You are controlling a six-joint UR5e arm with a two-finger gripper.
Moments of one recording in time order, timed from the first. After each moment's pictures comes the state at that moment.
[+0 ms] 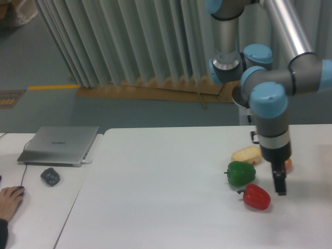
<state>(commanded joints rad) 2.27 -1.97 -1.49 -1.19 1.73 1.81</state>
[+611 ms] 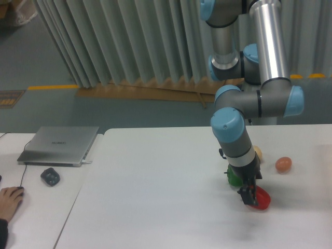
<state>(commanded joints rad) 2.21 -2.03 -1.49 -1.18 1.84 1.81</state>
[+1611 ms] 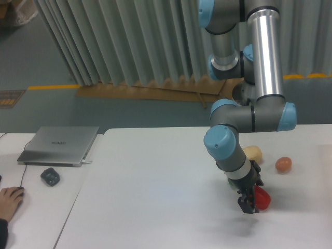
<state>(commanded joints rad) 2.19 -2.09 -1.50 -1.16 1.91 1.80</state>
